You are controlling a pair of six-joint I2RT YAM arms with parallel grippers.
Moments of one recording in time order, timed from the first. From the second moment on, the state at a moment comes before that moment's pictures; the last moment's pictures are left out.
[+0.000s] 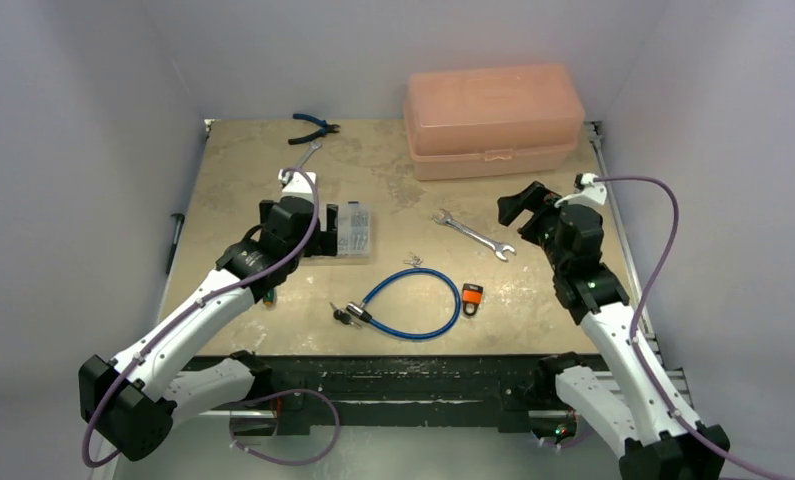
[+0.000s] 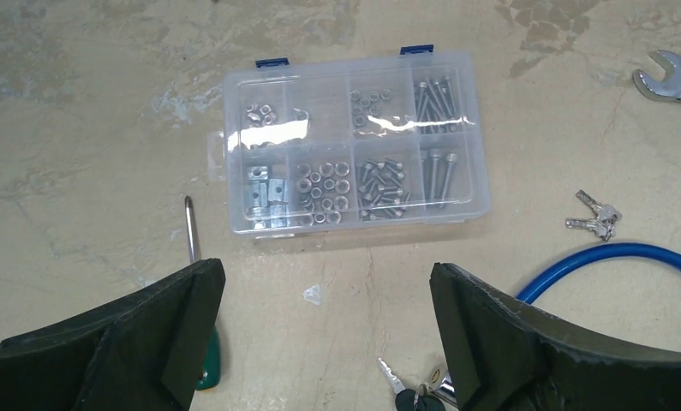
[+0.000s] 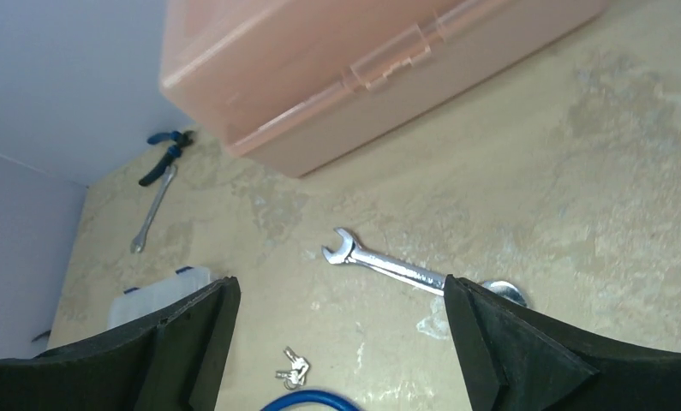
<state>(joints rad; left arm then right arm) -0.56 1.04 0.90 -0.52 -0.46 -0.30 0.23 0.79 0.73 -0.18 0.16 0.60</state>
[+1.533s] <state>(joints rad) -0.80 1.29 0.87 -0.45 -0.02 -0.18 0.50 0.93 0.76 -0.63 -0.02 0.76</state>
